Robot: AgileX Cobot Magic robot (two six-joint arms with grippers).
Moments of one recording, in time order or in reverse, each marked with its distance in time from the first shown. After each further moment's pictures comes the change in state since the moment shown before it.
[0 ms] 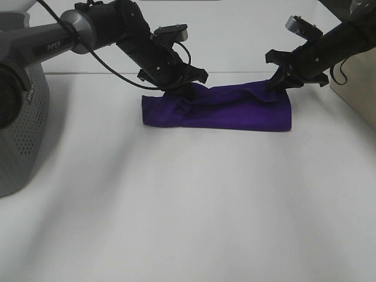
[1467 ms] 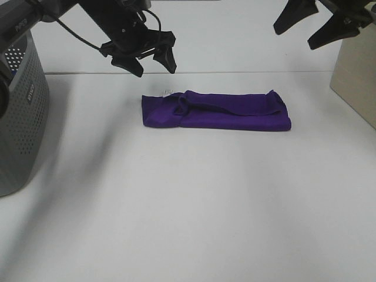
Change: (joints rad) left arm 0.116 0.037 -0.321 0.094 0.346 -0.225; right arm 0.000 -0.376 -0.005 -0.142 0.409 0.160
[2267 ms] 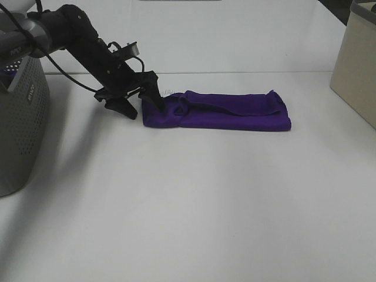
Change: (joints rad) left arm 0.093 0.064 0.246 -0.232 -0.001 0.198; right arm 0.000 -0.281 0.000 -0.131 0.023 0.184
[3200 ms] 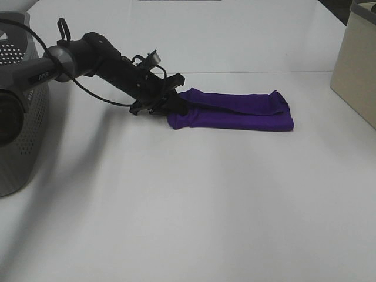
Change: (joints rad) left arm -0.063 0.093 -0.009 -0.249 -0.182 0.039; right arm 0.000 -0.064 0.000 -0.007 0.001 0.001
